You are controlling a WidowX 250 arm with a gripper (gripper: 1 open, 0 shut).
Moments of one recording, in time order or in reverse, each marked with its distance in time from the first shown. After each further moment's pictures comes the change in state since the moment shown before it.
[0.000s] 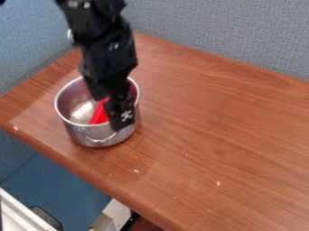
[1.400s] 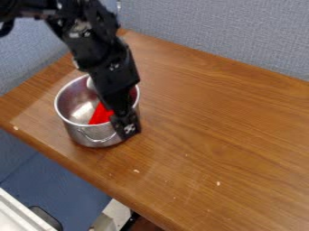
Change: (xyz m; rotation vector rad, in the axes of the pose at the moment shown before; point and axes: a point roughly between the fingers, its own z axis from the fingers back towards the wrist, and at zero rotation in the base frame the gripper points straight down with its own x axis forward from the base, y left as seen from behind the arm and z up) arm 0.013 0.005 -0.022 -0.029 -0.112 -0.070
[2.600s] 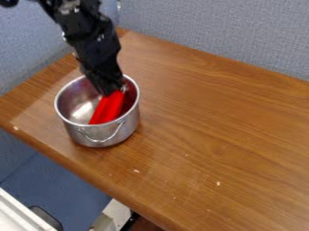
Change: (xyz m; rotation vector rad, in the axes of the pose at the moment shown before) arm 0.004 0.066 -0.003 0.079 -0.019 0.338
